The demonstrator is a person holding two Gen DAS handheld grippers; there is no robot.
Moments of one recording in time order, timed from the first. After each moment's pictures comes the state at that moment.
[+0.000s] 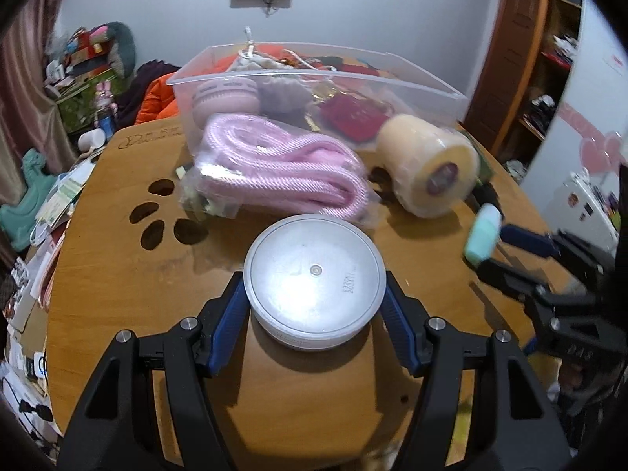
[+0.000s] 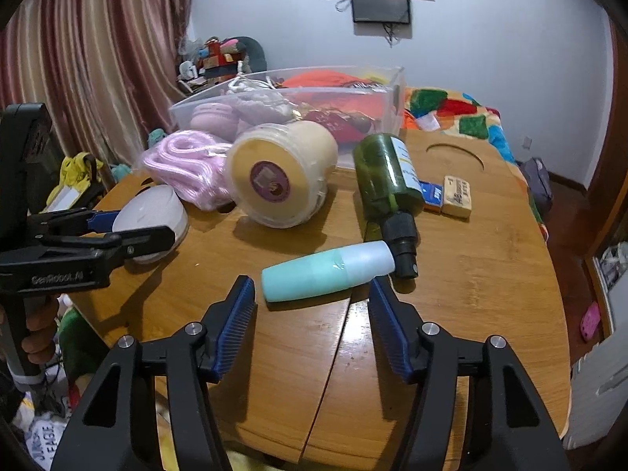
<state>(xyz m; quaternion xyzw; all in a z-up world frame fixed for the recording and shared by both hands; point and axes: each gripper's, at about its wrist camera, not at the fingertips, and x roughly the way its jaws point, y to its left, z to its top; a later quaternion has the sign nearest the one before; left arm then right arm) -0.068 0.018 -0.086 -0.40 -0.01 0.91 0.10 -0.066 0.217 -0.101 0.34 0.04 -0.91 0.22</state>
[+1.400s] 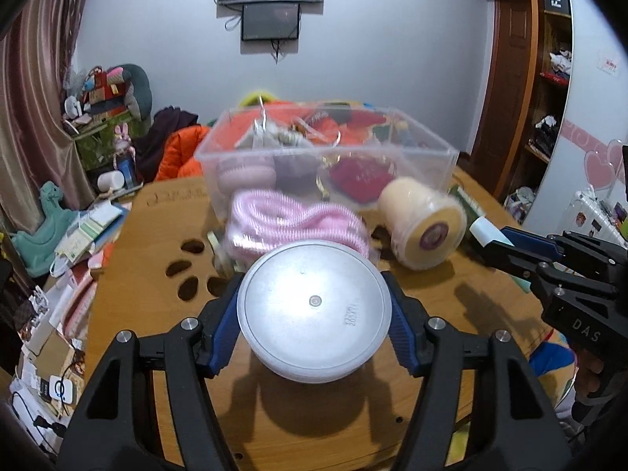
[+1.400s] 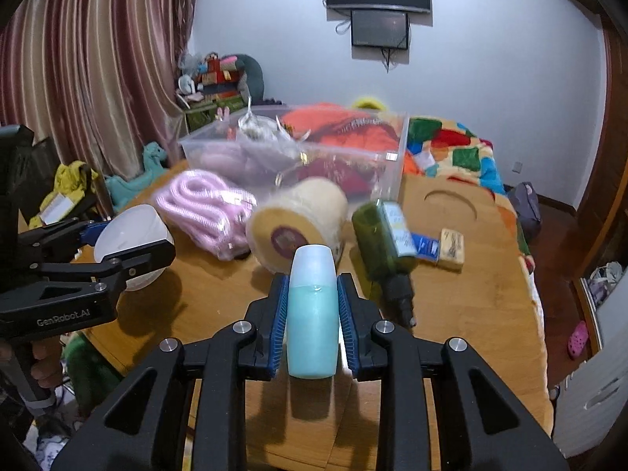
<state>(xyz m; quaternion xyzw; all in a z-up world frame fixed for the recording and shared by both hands) -0.057 0.014 -0.047 -0.31 0.00 0.95 0.07 -0.067 0.210 -0.058 0.30 0.05 -0.93 0.19</state>
